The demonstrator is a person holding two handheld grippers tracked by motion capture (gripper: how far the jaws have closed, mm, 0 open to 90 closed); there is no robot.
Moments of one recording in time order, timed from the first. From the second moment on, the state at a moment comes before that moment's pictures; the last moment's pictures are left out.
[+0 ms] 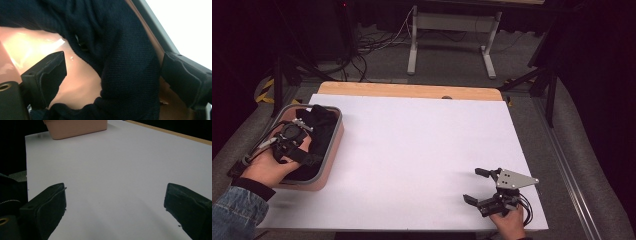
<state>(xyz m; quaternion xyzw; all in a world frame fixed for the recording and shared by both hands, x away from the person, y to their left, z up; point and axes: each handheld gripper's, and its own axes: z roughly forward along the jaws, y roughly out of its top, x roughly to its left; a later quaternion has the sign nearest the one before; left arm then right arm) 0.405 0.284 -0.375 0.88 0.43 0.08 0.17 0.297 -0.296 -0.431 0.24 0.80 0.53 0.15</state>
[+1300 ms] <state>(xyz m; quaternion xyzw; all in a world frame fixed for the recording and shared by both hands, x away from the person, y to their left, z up) 0.410 0.276 -0.407 0.90 0.41 0.01 0.12 0.297 -0.296 -0.431 0.23 0.80 0.53 0.14</state>
